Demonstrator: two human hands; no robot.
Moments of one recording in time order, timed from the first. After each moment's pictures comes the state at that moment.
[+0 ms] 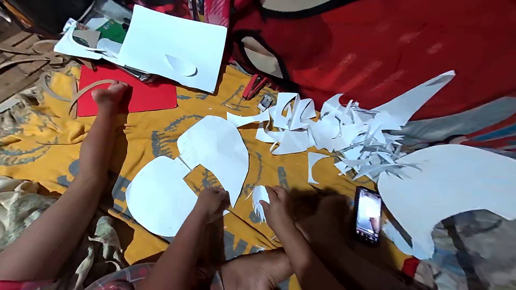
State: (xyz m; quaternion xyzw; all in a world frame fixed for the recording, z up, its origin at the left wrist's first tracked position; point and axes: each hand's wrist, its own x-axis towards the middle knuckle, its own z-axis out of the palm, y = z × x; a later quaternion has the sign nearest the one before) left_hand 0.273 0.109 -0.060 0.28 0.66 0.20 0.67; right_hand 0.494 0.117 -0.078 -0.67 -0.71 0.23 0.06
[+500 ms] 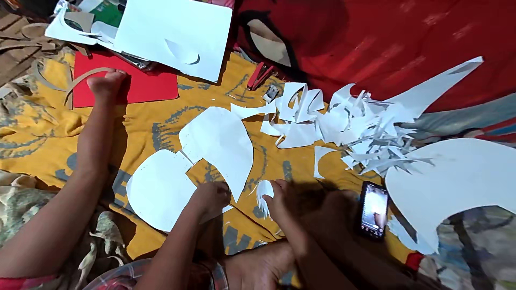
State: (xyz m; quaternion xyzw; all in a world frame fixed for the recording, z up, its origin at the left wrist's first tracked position) left_hand 0.249 0.116 -0.064 0.53 0.62 0.02 0.58; right_hand 0.485 0.130 -0.069 -0.69 -0.67 0.25 -0.01
